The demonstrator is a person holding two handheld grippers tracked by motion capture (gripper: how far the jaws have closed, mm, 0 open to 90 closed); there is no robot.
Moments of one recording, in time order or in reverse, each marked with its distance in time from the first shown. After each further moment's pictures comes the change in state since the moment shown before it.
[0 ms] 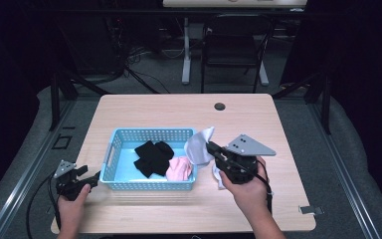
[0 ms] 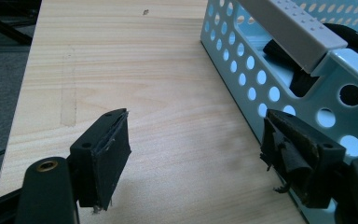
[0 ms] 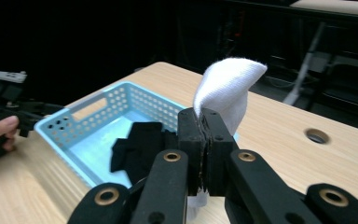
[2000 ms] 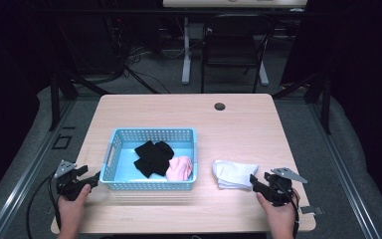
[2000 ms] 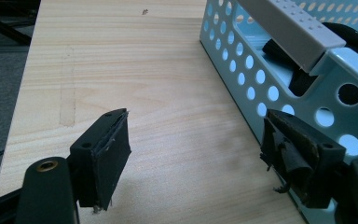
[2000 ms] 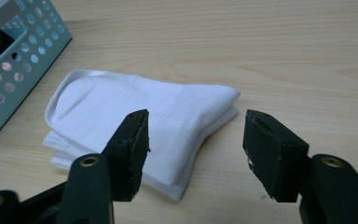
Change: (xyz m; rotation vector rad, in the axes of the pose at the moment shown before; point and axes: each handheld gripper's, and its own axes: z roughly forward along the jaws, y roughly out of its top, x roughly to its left) left arm 0.000 0.000 0.000 -0.002 0.001 0.001; right arm -0.099 -0.166 -0.015 0.245 -0.347 0.366
